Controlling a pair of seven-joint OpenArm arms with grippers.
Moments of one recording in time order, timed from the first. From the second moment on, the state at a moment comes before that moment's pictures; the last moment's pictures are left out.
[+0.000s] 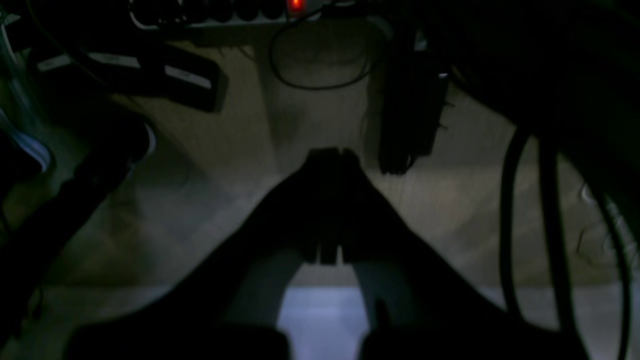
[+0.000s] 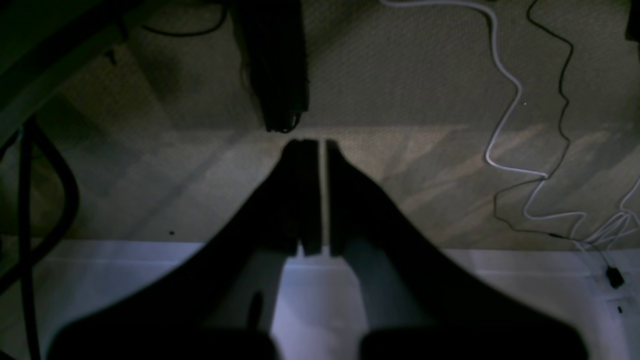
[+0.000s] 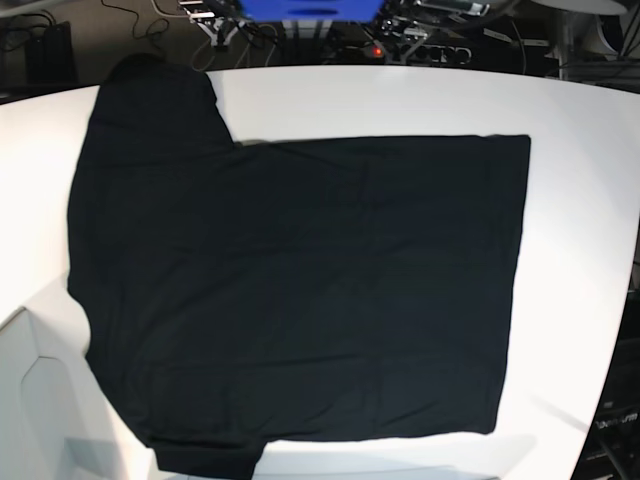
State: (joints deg) left arm 4.9 -1.1 3.2 7.9 -2.3 0.7 0.6; right arm -10.2 -1.7 1.5 14.8 0.1 0.6 -10.2
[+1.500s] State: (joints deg) left arm 68.7 -13.8 -8.4 114.9 -2.9 0.9 1.9; right arm -67.7 1.4 2.4 118.0 0.1 -0.2 -18.1
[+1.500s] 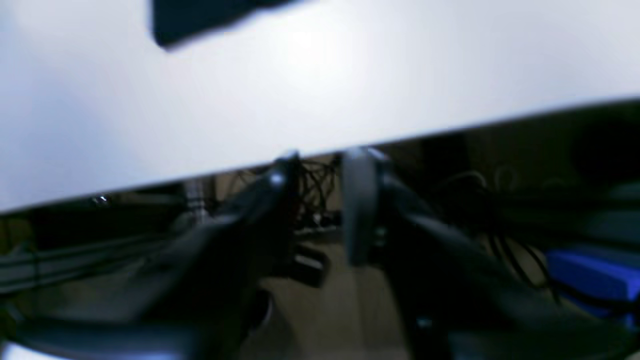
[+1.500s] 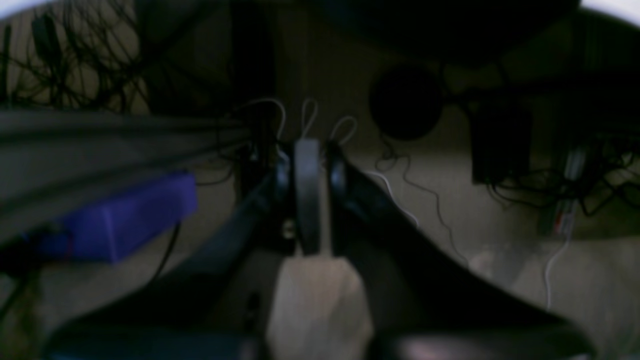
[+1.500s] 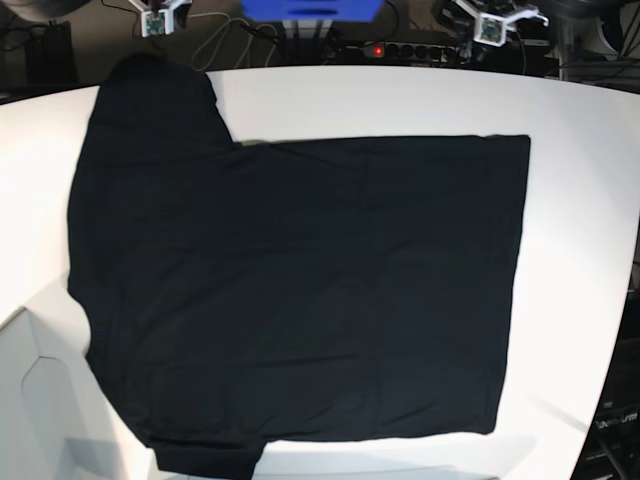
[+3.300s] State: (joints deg) left arm 36.2 -15.7 -16.5 91.5 -26.9 0.7 6.6; right arm -51.5 4.0 11.9 118.0 0.3 -0.2 -18.9
